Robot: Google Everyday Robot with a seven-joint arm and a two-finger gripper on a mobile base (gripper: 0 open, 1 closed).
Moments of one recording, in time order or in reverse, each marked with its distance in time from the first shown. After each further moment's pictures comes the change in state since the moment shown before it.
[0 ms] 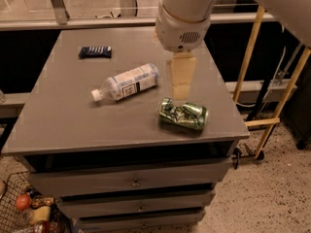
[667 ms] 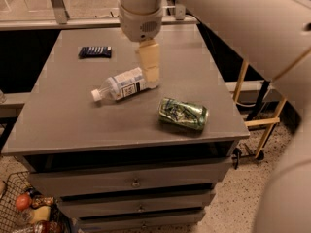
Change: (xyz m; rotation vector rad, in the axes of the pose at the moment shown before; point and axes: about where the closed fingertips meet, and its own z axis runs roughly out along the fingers) arm -0.041 -0.074 0.046 -0.045 0.055 -0.190
